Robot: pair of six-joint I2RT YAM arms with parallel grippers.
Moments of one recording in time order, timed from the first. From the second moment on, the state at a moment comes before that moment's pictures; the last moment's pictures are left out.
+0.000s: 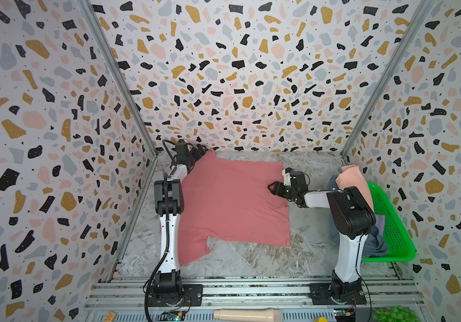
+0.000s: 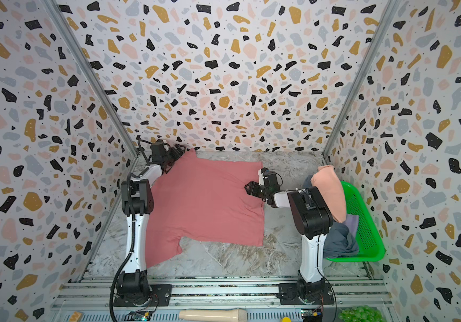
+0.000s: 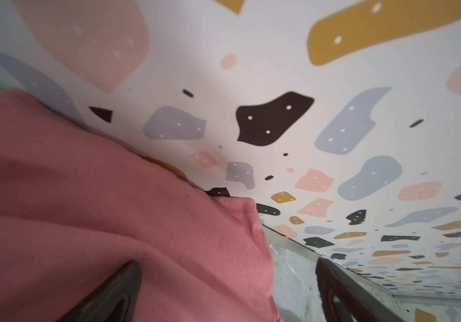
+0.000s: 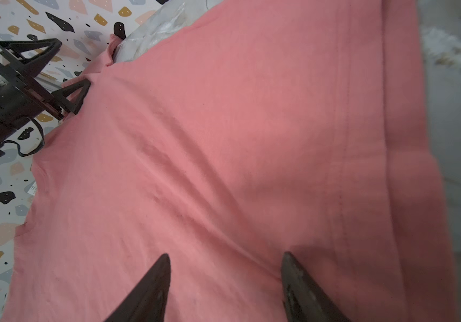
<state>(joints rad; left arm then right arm) 0.06 2.72 2.24 0.05 0.42 -0.70 0.30 2.01 1.06 0.30 -0.33 0.53</state>
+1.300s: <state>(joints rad) 0.09 1.76 0.90 0.03 0.23 -0.57 0.39 1.91 0.96 0.22 -0.39 0.49</state>
